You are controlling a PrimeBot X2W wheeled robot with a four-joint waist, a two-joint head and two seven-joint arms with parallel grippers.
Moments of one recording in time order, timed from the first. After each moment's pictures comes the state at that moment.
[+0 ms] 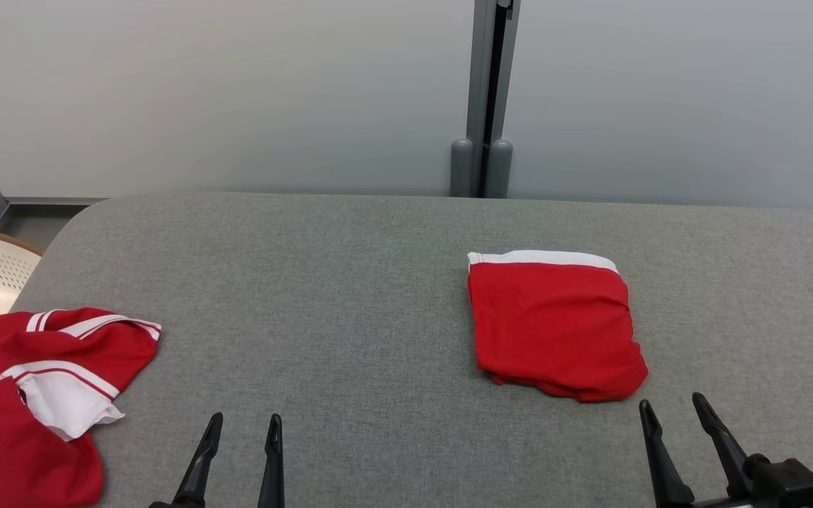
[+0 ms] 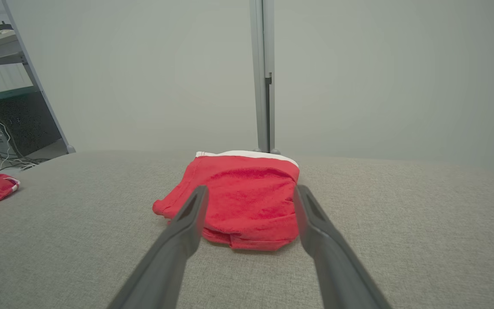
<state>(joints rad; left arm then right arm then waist) 0.22 0.05 -0.18 0.02 -0.18 0.07 -0.26 0.09 -0.14 0.14 0.24 0.20 0.13 -0.26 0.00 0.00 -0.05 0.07</state>
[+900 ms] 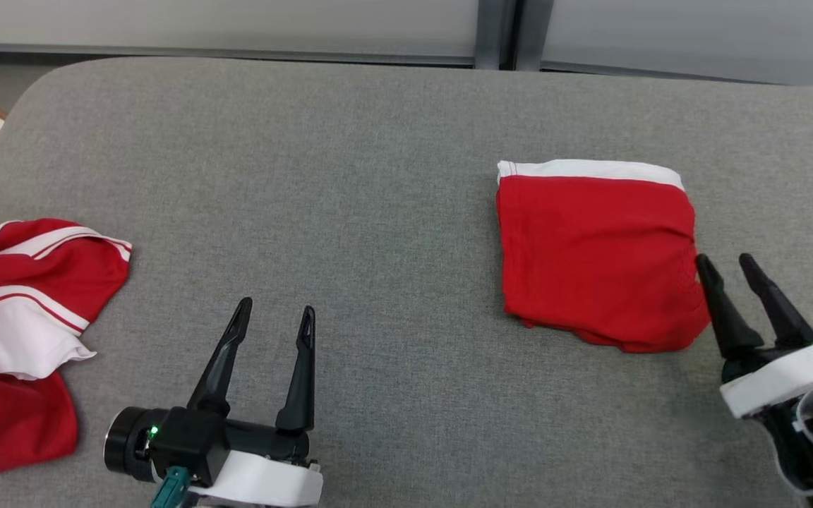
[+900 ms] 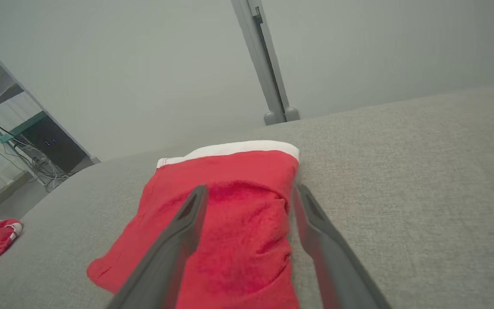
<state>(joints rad) 0.00 0.05 -0.24 -0.02 -0.15 0.05 -0.26 -0.29 -0.47 0.41 0.35 0.83 0.13 -0.22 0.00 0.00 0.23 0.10</state>
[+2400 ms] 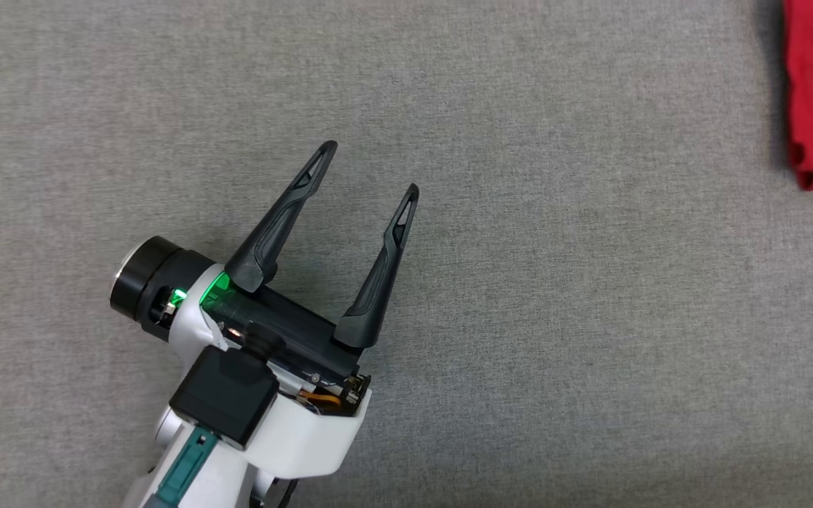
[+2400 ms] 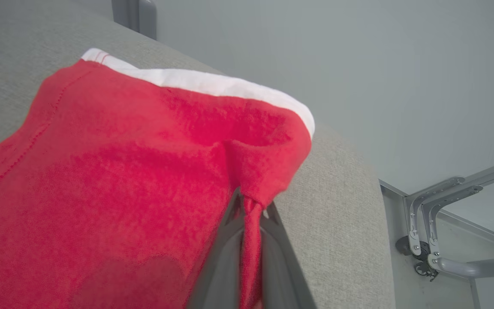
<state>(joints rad) -0.29 0.07 -0.34 -0.23 0.00 -0.09 -0.26 -0.72 -1.12 0.66 0.37 0.86 0.13 -0.13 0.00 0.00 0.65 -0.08</state>
